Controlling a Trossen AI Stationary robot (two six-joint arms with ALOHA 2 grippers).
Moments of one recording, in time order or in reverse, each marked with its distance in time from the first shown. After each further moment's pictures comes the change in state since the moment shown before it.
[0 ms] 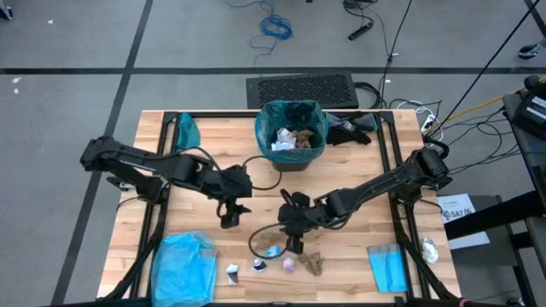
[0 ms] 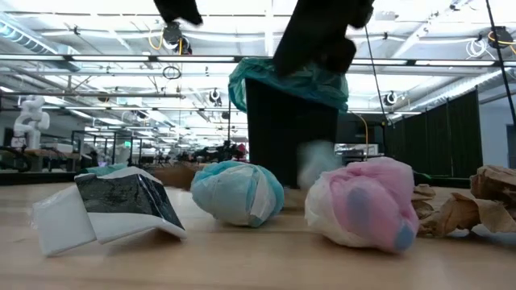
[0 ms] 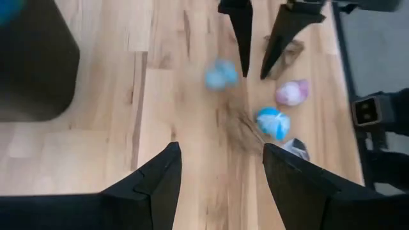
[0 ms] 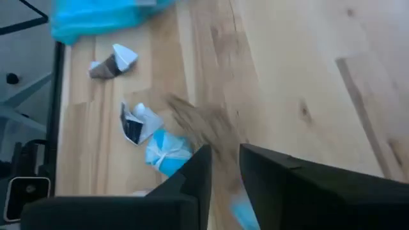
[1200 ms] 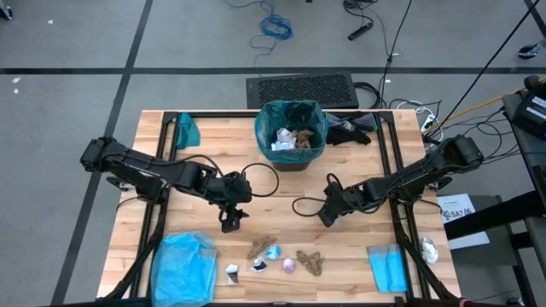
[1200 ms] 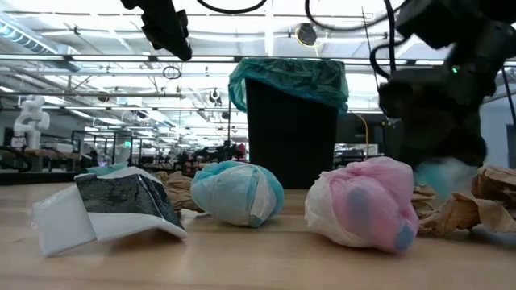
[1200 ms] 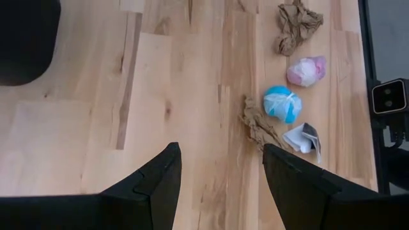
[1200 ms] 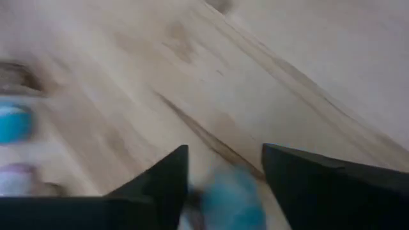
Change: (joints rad) left arm -0.019 0.009 -0.123 0.069 0.005 -0.069; right arm -0.074 -0.388 -0.752 0.187 -0.020 0.638
